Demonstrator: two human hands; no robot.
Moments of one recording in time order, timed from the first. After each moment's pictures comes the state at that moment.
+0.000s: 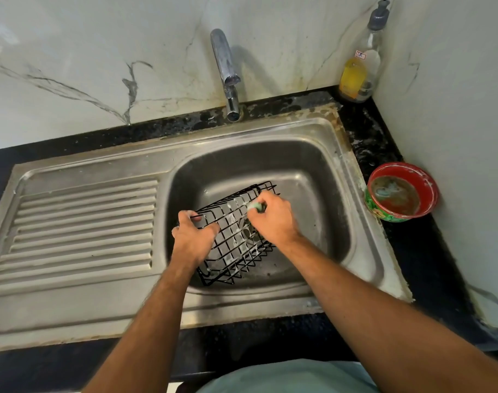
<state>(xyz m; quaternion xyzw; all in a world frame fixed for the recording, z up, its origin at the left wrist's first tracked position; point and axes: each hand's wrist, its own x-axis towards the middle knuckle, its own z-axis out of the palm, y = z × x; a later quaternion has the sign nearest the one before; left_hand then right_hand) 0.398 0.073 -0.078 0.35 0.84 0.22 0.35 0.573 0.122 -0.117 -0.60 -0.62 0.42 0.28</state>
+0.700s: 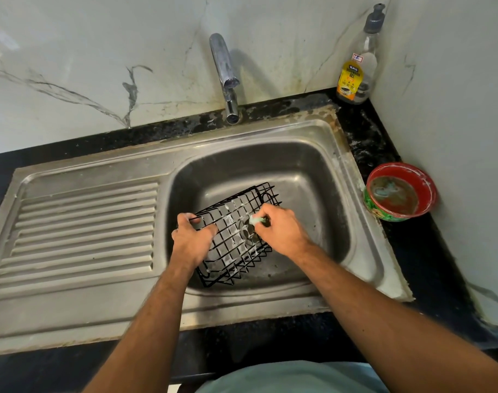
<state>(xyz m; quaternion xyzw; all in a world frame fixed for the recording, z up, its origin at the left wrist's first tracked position) 0.391 0.075 -0.086 0.33 0.83 0.24 0.37 0.595 0.106 -0.116 -0.58 -0.68 0.40 0.19</state>
